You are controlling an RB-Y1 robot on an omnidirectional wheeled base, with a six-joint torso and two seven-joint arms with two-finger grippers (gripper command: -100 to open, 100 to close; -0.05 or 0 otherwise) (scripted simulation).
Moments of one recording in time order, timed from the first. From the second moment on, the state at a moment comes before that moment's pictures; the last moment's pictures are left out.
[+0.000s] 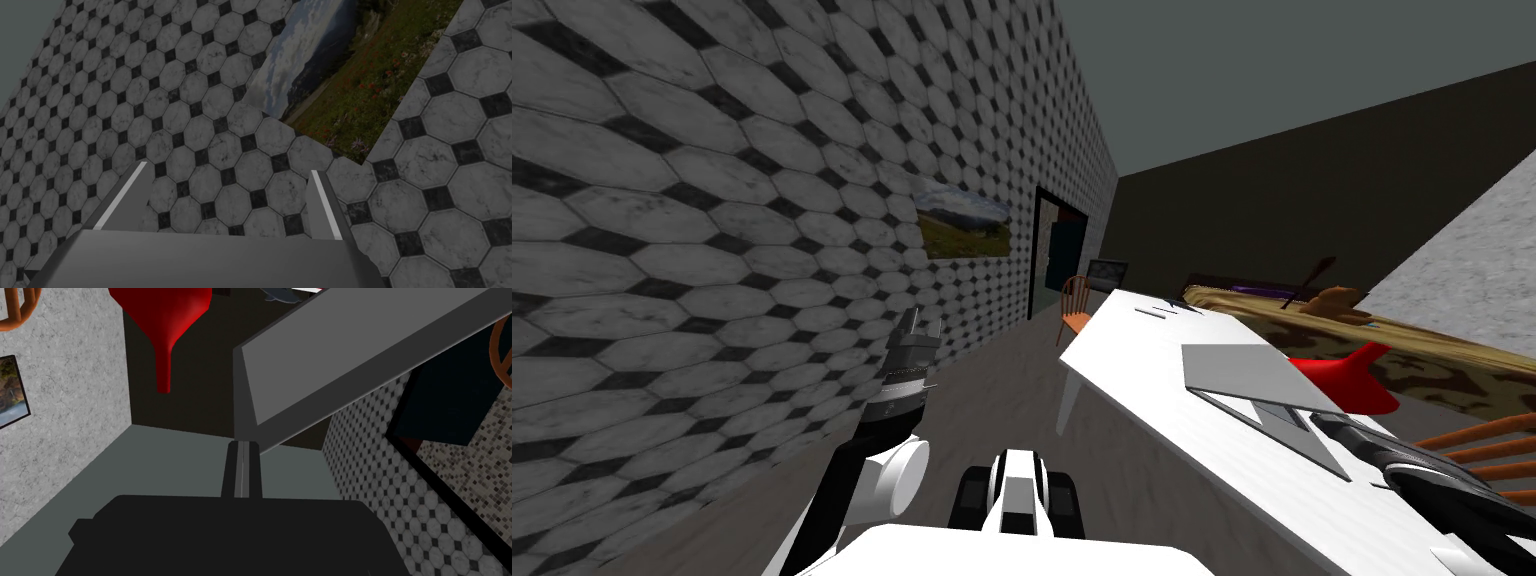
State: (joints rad) left arm 0.50 -0.04 -0.06 -2.35 0.11 -0.38 -0.05; right arm 0.18 -0.90 -0.59 -0.84 0.42 -0.18 0.42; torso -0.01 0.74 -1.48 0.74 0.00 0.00
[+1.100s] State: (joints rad) left arm 0.50 -0.04 -0.06 -2.35 0.11 -0.38 -0.05; right arm -0.04 -0.85 -0.74 -0.71 0.34 -0.05 0.59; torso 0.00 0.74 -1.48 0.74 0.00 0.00
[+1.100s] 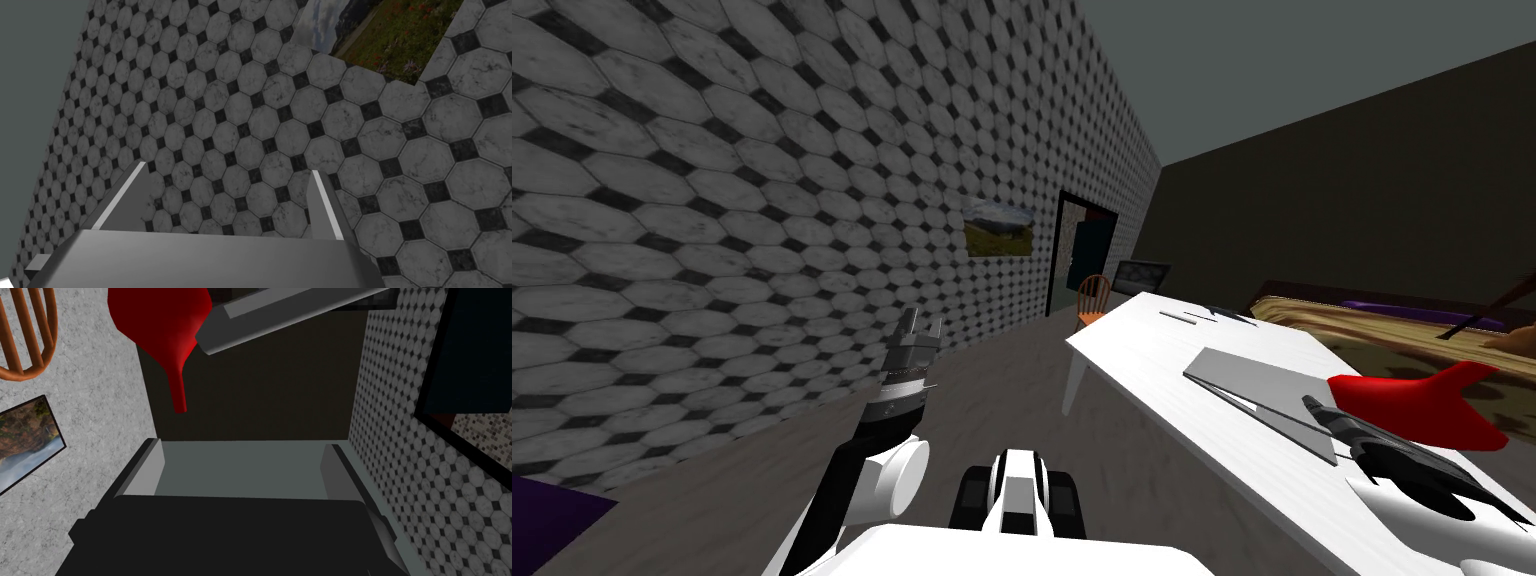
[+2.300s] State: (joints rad) left arm 0.50 -0.04 -0.06 -2.35 0.11 -0.38 -0.05; right arm -0.21 -0.91 -0.96 -0.53 0.28 -0.03 0.92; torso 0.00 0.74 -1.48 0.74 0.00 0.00
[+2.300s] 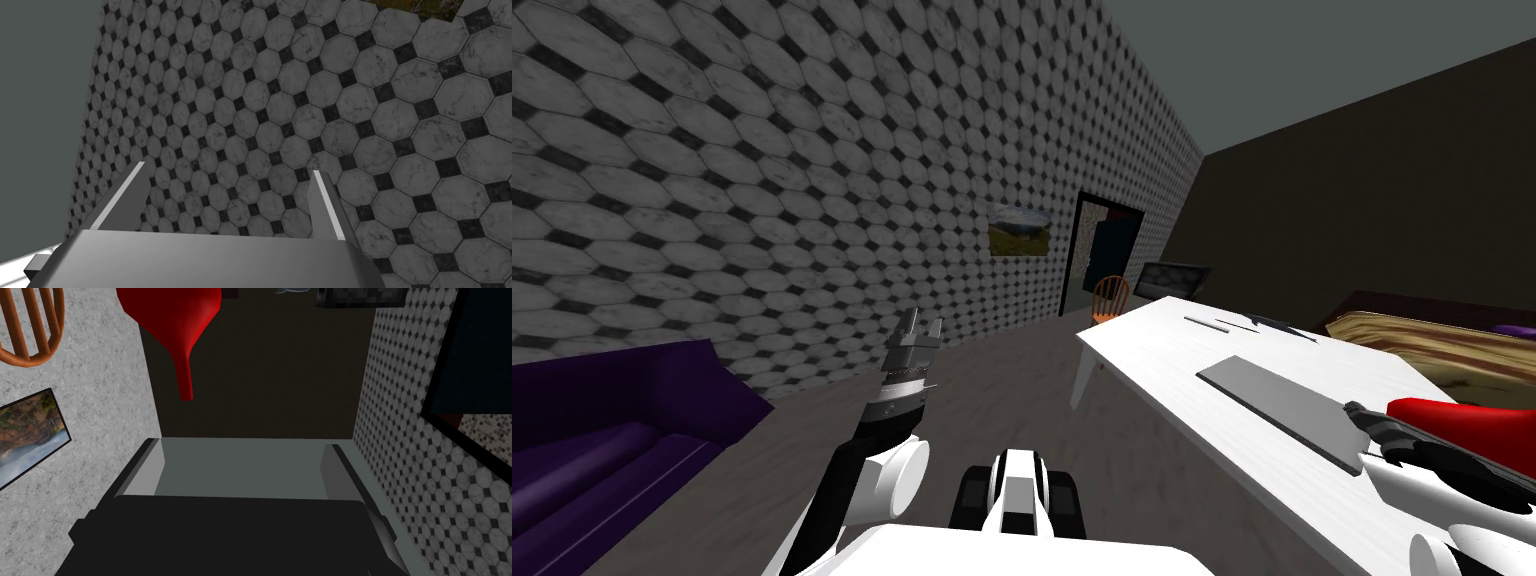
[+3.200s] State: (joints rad) left arm 0.50 -0.04 -0.06 -2.35 0.11 -0.38 -0.05; right arm -0.32 -0.94 -1.12 -0.42 0.24 0.00 1.17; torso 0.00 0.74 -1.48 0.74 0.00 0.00
